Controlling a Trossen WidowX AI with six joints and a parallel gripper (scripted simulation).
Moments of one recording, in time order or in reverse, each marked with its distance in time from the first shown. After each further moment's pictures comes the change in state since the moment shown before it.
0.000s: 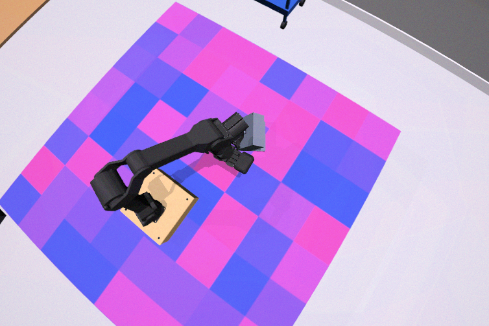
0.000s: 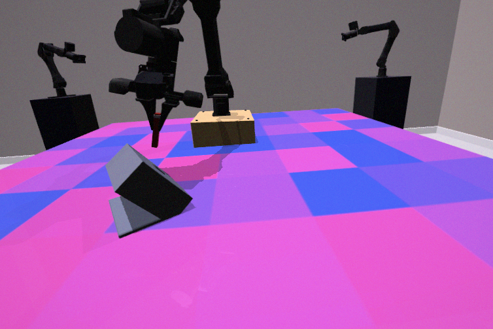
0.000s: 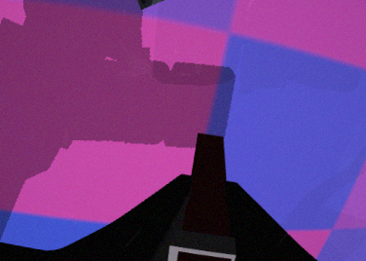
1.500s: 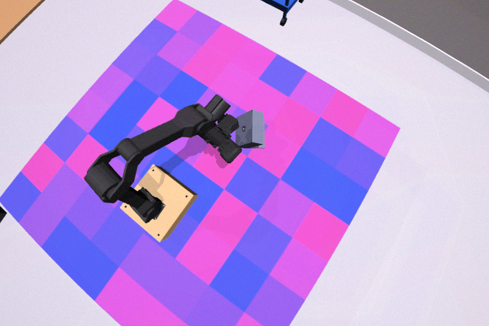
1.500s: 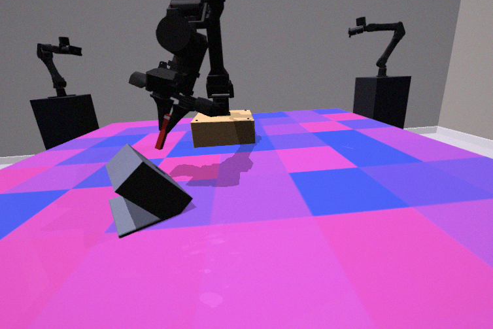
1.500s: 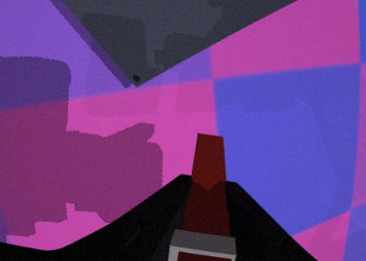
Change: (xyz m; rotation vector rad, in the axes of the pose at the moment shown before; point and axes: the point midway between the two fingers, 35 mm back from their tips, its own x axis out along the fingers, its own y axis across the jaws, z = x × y) arm -0.007 0.029 0.025 0.296 -0.094 -0.176
